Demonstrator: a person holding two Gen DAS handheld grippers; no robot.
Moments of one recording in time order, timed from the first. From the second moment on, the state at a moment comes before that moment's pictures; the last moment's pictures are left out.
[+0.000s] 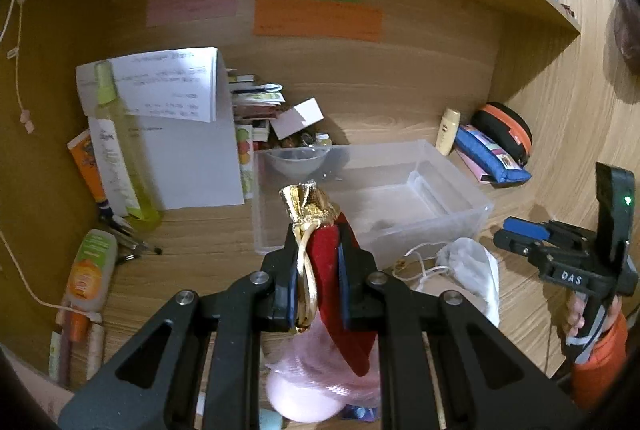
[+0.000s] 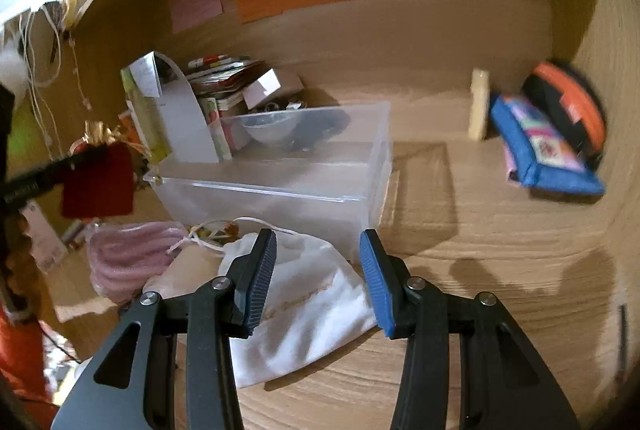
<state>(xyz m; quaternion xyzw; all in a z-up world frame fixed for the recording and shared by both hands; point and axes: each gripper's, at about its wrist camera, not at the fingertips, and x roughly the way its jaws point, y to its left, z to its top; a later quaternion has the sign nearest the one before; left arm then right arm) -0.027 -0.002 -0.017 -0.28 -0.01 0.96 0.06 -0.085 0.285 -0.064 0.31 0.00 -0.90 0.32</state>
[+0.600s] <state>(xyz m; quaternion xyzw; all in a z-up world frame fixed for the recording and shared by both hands) -0.023 0.017 -0.013 -0.27 -0.01 0.96 0.10 -0.019 0.336 -0.039 0.23 0.08 -0.96 0.13</state>
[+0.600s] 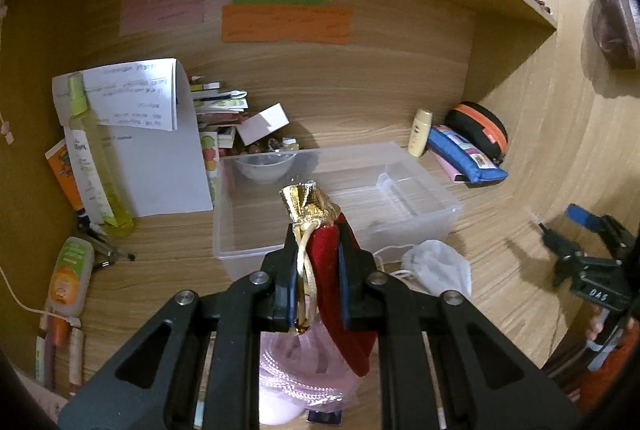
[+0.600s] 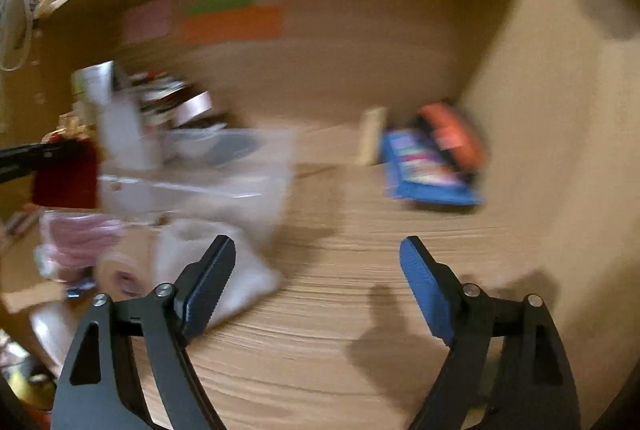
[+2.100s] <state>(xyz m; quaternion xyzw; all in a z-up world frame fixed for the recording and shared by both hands) -0.044 0.002 -0.004 -0.27 -0.03 0.96 0.12 -0.115 0.388 -0.048 0.35 0.03 -0.93 0.12</state>
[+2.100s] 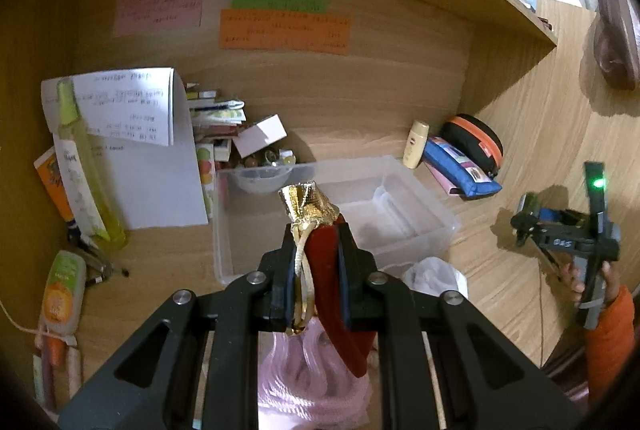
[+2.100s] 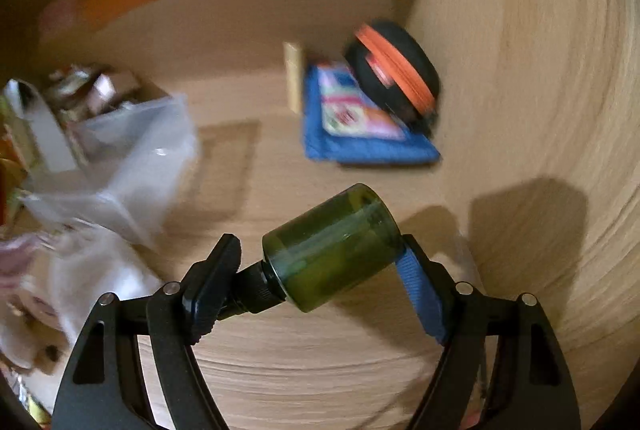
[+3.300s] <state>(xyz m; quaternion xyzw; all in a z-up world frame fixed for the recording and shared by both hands) -0.161 -0.012 -0.035 -0.37 0.00 0.92 0.08 -0.187 0.182 -0.033 0.35 0.11 -0.87 0.33</state>
